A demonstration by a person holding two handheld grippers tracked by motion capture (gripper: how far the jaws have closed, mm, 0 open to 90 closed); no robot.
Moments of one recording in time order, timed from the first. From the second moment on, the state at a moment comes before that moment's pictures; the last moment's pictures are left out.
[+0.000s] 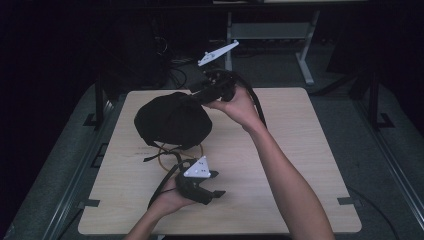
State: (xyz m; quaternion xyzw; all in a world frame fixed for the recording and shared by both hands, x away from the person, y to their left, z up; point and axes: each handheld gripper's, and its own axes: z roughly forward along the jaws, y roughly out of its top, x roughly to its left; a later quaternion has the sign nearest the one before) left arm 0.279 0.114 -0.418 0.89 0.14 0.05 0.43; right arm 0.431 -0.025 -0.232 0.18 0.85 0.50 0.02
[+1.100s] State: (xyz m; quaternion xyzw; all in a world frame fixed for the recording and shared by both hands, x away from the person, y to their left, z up) left arm 0.281 0.120 -0.420 0.89 0.15 0.05 0.43; right arm 0.411 -0.114 -0.249 0.24 0.84 0.49 0.04
